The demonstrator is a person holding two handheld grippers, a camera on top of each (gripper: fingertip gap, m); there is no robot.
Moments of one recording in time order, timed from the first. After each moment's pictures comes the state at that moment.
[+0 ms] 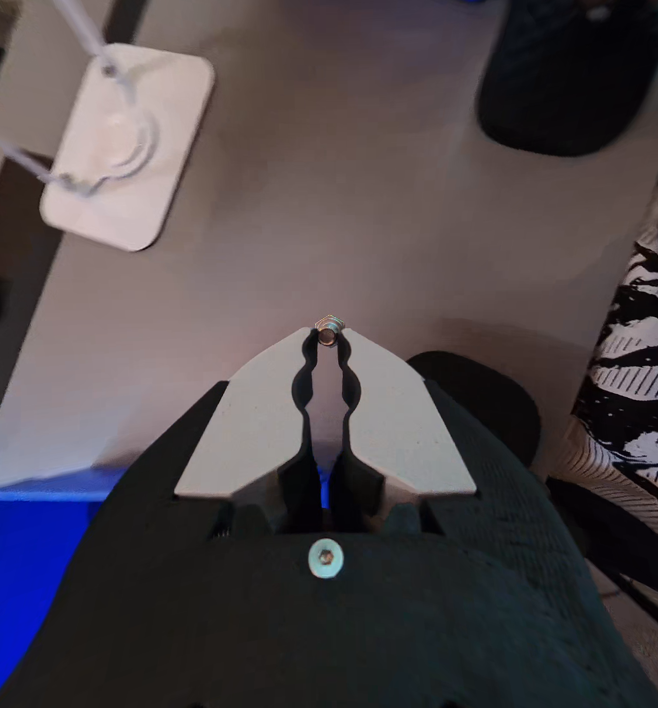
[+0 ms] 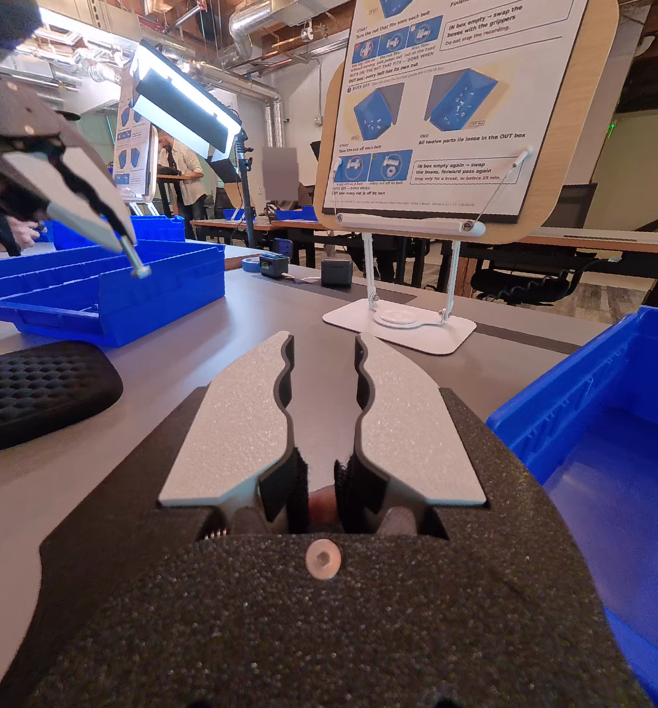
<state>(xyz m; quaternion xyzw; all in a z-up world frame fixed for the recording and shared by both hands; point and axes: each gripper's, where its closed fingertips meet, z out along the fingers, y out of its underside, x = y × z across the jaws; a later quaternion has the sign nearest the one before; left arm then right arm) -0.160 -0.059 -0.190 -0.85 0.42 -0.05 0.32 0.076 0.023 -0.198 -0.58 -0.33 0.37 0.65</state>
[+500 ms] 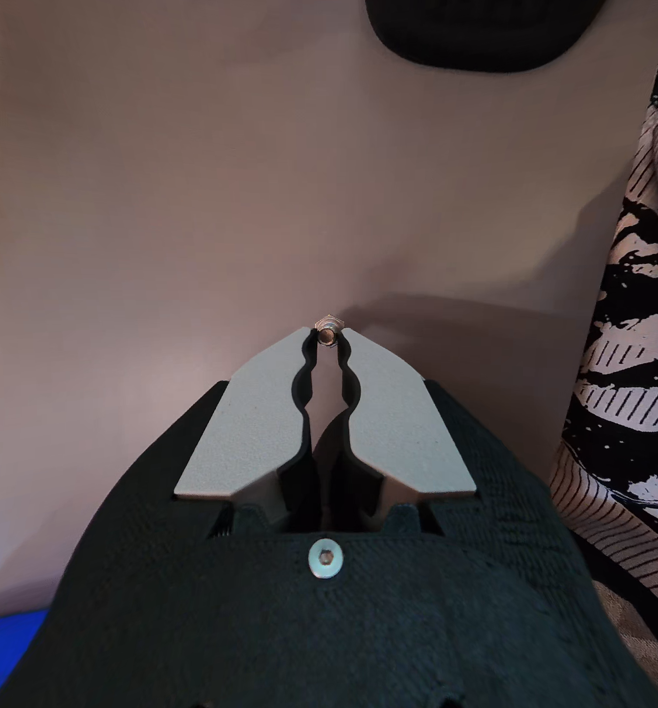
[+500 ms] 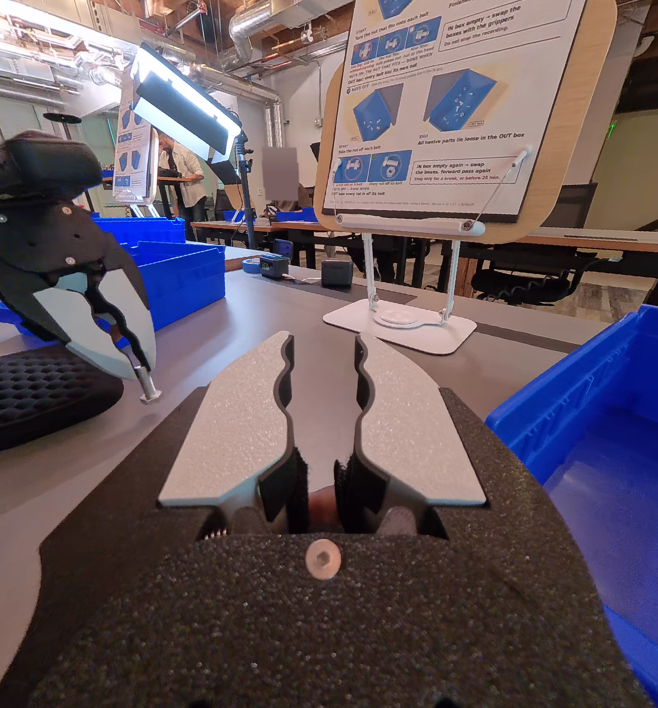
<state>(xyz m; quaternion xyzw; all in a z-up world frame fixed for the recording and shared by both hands) -0.088 -0.072 -0.288 -0.84 0.49 -0.08 0.22 0.076 0.024 -0.199 -0.58 -0.33 0.37 0.65</state>
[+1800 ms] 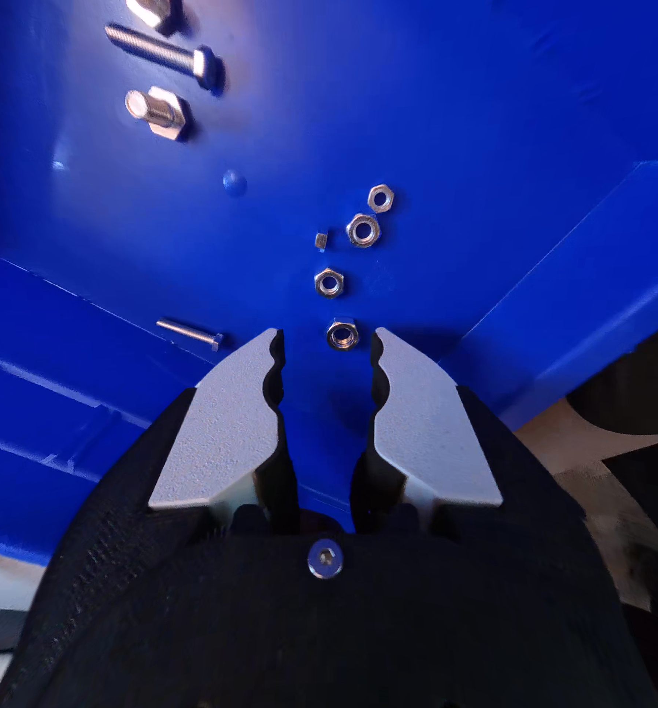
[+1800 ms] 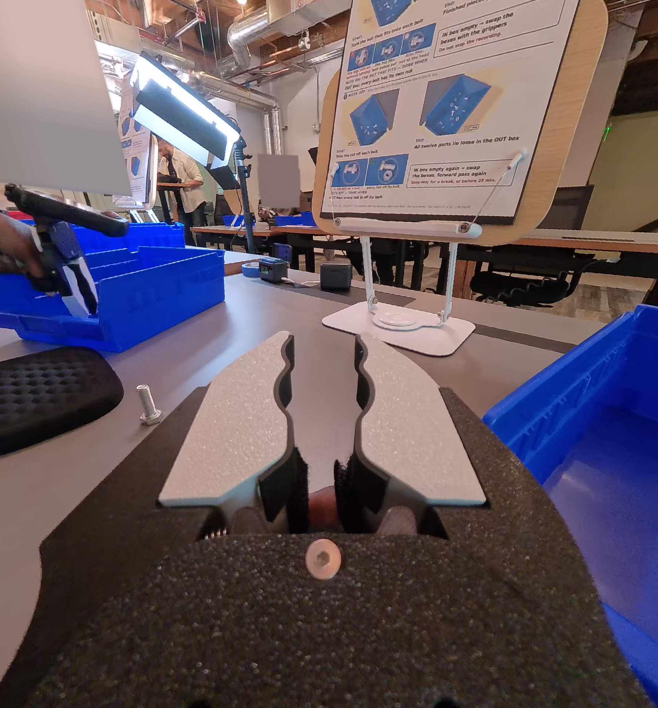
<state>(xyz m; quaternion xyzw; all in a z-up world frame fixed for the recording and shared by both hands) -0.401 -0.150 -0.312 -0.99 0.11 0.02 0.01 0.078 0.024 -0.197 -0.58 -0.33 0.37 0.65</state>
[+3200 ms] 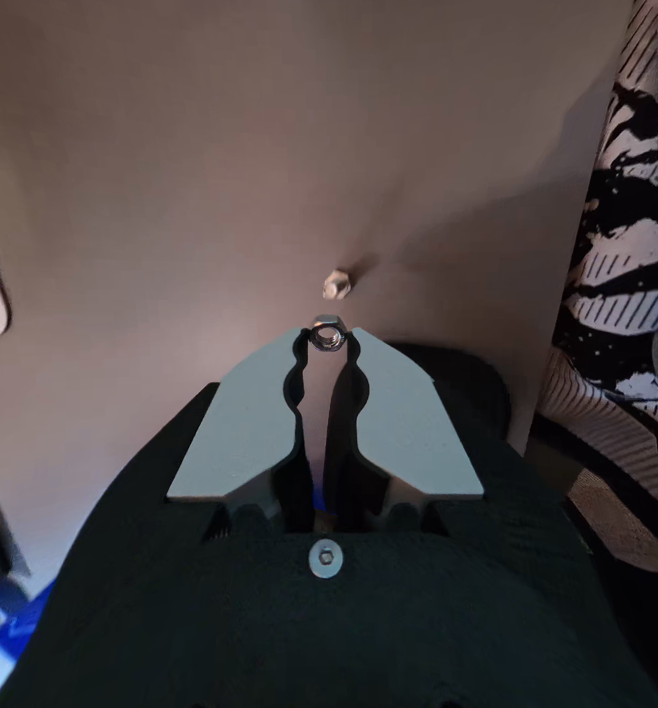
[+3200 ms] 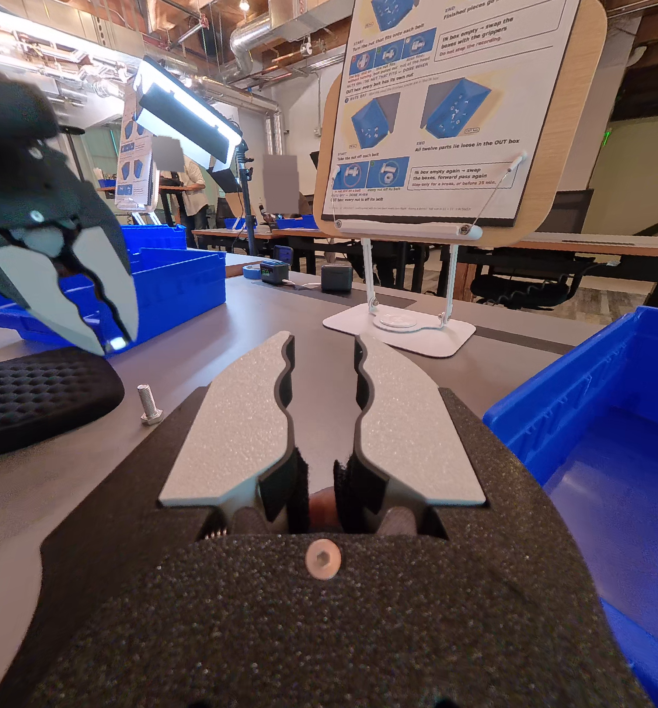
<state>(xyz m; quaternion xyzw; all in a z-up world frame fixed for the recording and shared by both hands) -0.097 -0.084 -0.259 -0.81 0.58 0.00 0.14 0.078 0.023 -0.198 -0.57 -0.33 0.38 0.65</state>
